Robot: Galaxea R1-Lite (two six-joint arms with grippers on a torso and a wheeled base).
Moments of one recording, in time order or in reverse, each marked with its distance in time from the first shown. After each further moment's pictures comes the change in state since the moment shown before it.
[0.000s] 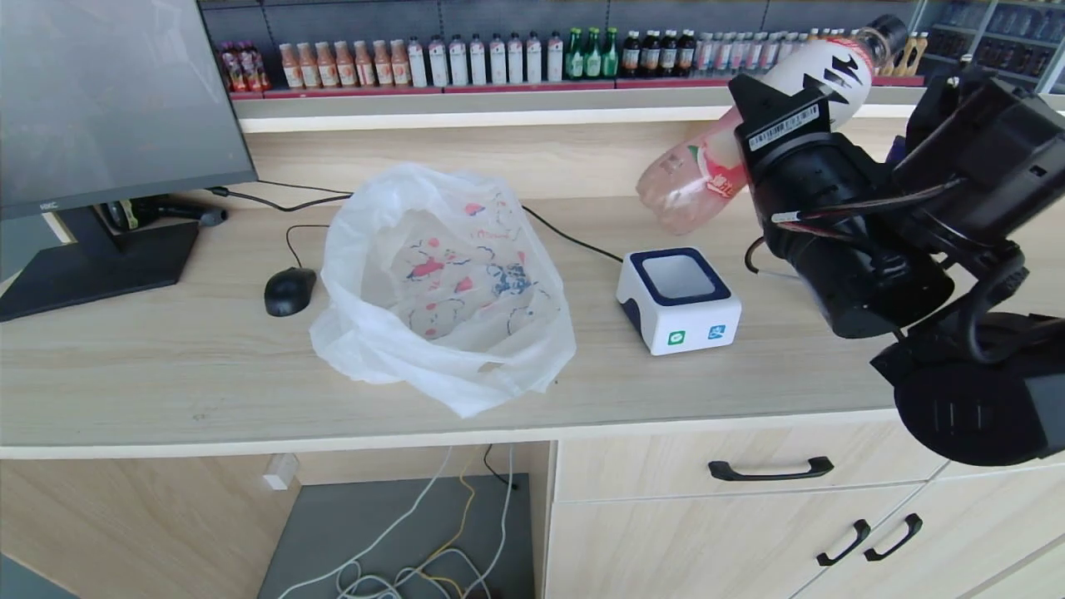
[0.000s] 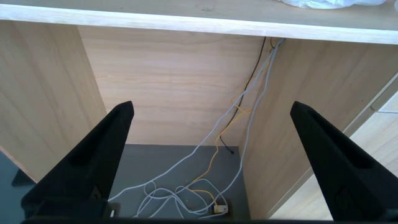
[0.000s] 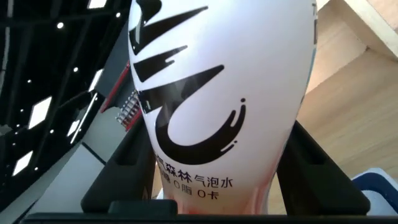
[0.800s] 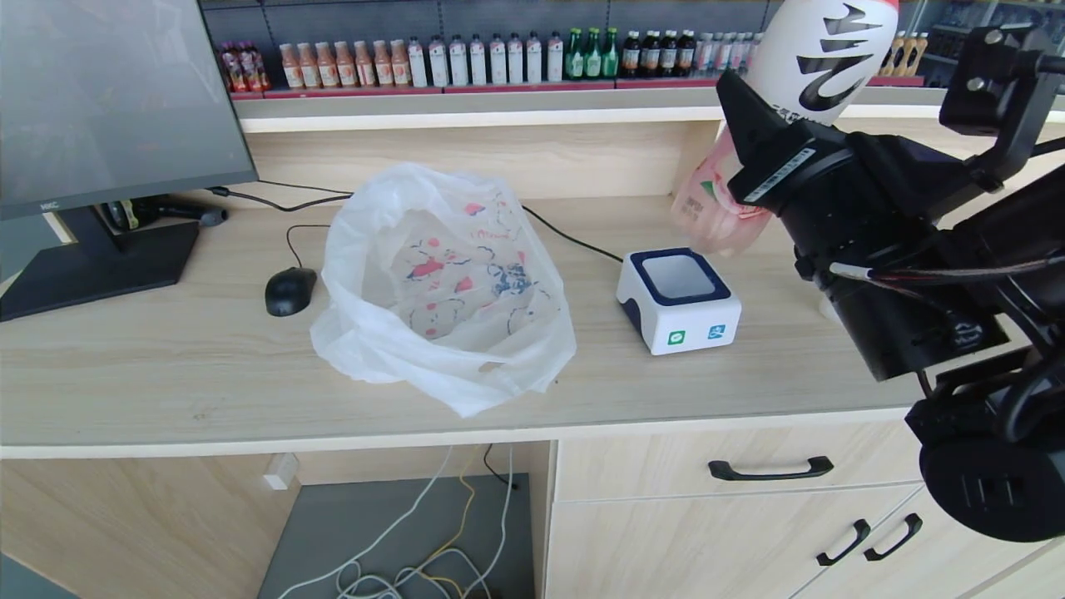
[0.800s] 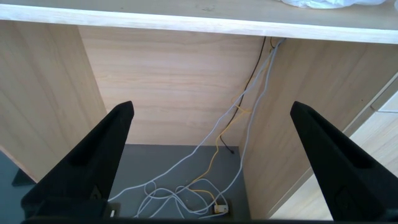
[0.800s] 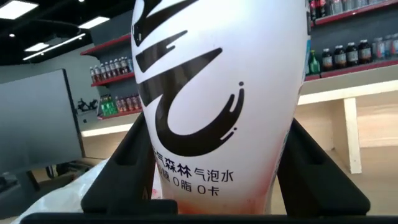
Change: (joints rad) left arm 0.000 0.000 0.000 0.000 0.000 0.001; right arm 0.027 -0.039 0.193 -0.323 0.206 -0.660
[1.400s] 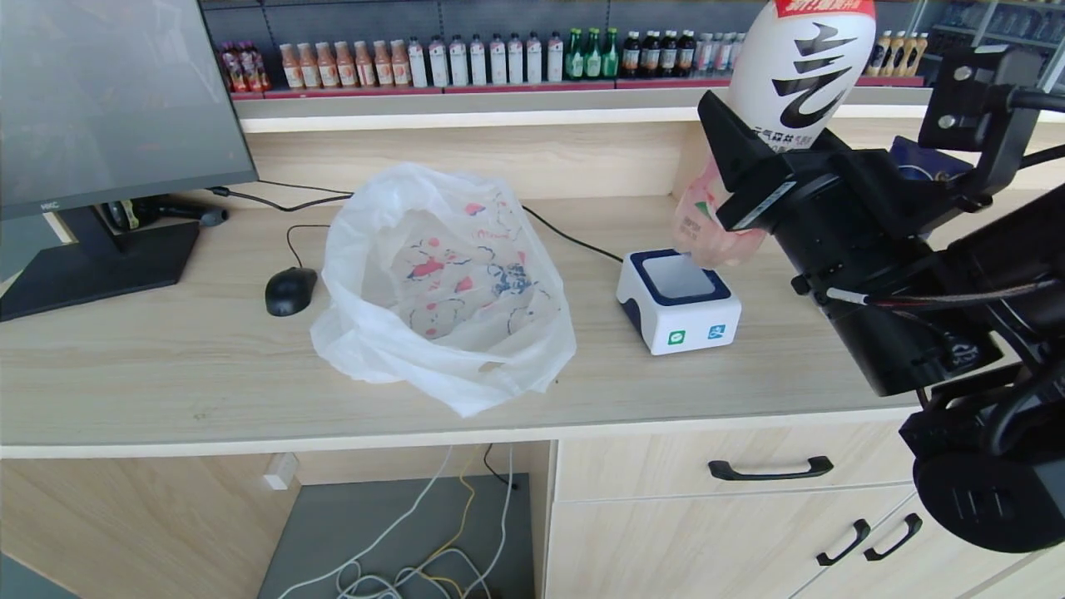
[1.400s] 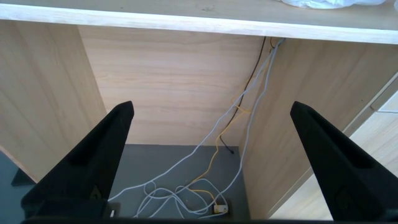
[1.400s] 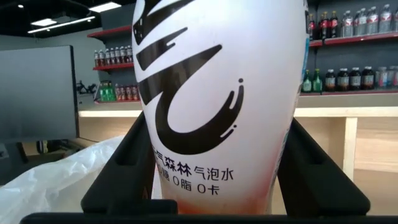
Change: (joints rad) left arm 0.000 0.000 0.000 0.000 0.000 -0.001; right arm -0.014 0.014 0.036 -0.051 0.099 -0.122
